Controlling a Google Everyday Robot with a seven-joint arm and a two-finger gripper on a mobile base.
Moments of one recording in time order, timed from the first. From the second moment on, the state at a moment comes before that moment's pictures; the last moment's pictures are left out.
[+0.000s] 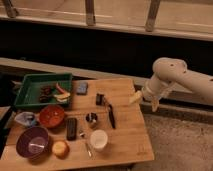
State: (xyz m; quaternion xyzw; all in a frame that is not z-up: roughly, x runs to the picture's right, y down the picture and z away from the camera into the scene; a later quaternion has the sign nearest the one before) arm 0.203 0.091 0.735 -0.32 0.18 0.74 0.57
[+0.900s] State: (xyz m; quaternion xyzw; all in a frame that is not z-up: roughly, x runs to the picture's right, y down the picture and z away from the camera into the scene) arm 0.063 0.088 0.721 -0.37 0.13 0.62 0.68
